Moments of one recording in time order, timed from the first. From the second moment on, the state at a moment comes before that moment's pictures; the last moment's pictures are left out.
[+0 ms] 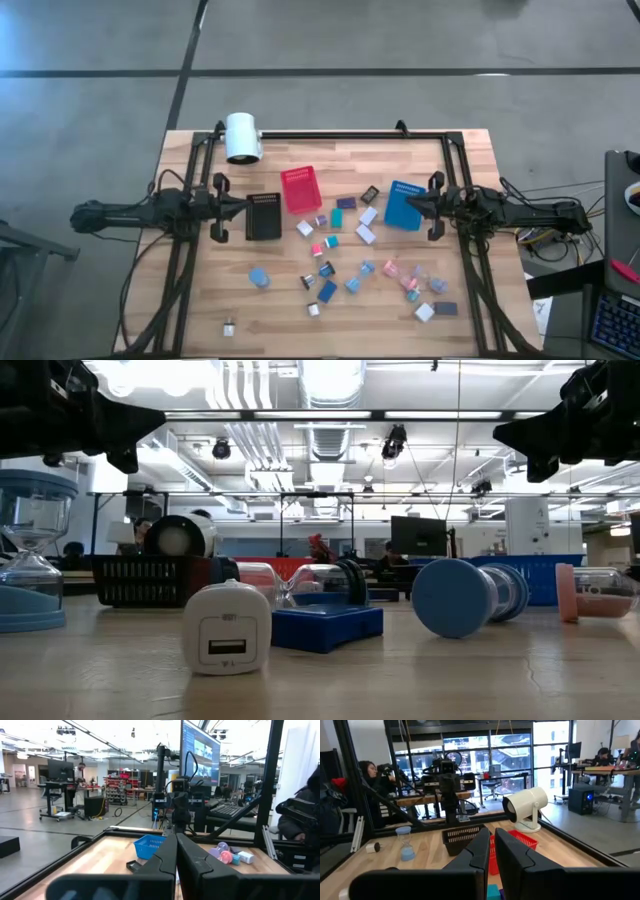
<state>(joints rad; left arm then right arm) -0.01 0.09 0.01 0.25 -0.10 -0.01 -0.01 0.10 0.01 0.22 0.16 0.10</state>
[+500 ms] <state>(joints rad) -0.01 0.09 0.01 0.26 -0.10 -0.03 -0.01 0.10 0.01 0.21 0.16 0.07</state>
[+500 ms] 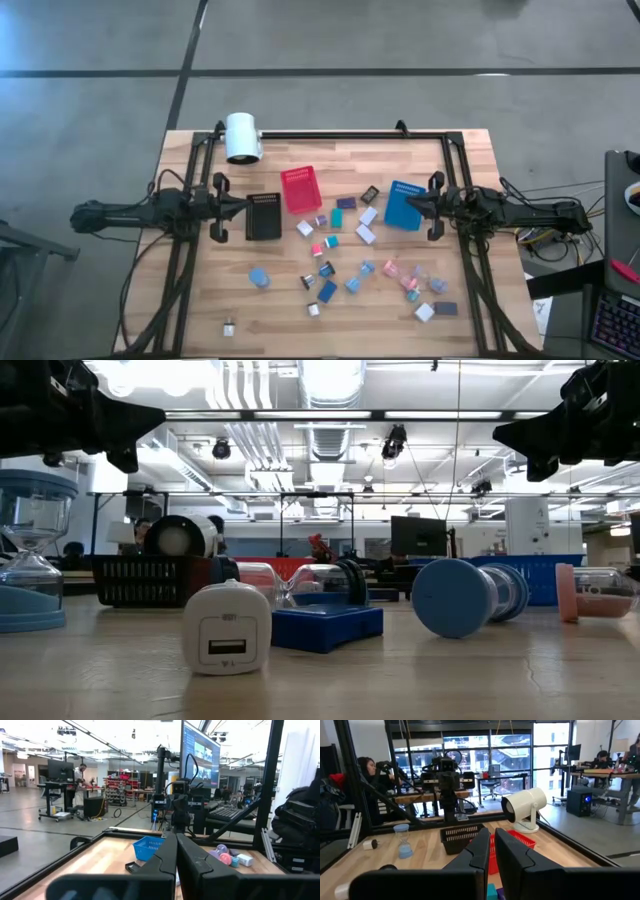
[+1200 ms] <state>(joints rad) -0.01 0.09 0.01 0.23 -0.10 -0.06 -0.01 0.25 0.28 -0.17 0.24 0.20</state>
